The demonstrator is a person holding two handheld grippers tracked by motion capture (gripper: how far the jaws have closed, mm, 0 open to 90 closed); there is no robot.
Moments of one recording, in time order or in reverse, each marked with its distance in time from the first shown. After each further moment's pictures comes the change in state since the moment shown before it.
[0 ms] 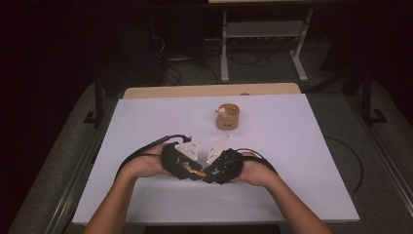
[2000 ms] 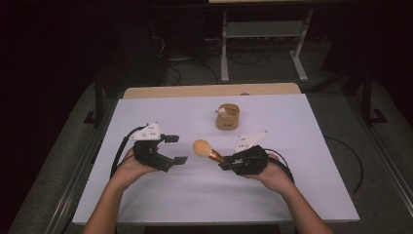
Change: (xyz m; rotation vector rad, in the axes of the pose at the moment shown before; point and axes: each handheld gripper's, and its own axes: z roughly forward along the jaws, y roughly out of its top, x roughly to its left) left arm -0.008 -0.066 -0.039 -0.508 0.323 -0.405; right arm 0.004 -0.042 -0.050 -0.205 -0.184 0.250
